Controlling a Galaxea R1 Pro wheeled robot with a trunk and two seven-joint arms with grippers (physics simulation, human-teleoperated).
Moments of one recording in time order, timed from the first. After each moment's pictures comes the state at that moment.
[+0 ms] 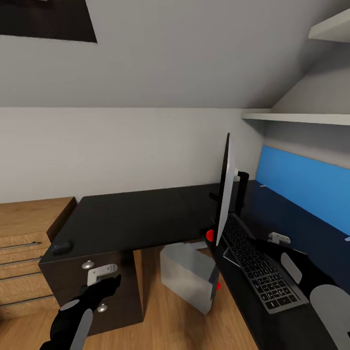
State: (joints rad) left arm -0.11 -0.05 0.04 -1.54 0.21 0.63 0.21; right arm -0.77 -0.32 0.07 -0.49 -0.49 0.27 0.18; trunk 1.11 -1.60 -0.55
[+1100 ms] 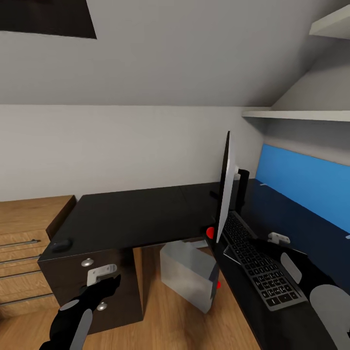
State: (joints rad) left arm -0.11 -0.04 0.05 -1.54 0.21 0.63 0.21; right arm -0.77 -0.32 0.07 -0.49 -0.49 0.27 0.18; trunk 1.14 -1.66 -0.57
